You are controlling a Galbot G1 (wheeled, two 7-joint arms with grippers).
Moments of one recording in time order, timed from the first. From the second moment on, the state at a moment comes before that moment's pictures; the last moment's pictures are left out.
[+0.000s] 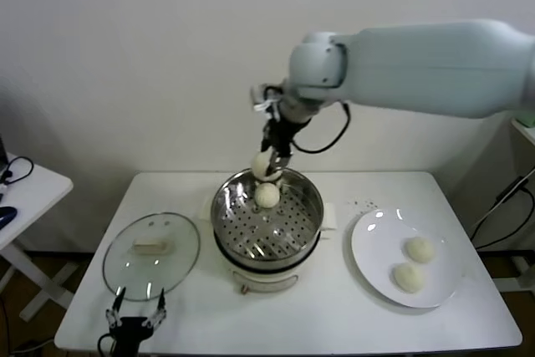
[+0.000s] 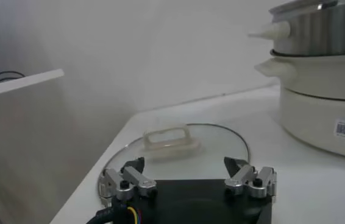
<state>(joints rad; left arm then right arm) 1.73 -1.53 -0.73 -1.86 0.07 -0.09 0.03 1.05 1.26 -1.66 1.43 1.01 -0.47 -0.80</state>
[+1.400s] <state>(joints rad) 1.73 -1.53 -0.74 -1.86 0.08 -0.09 0.03 0.93 1.32 -1.75 1.34 0.84 -0.35 -0.88</state>
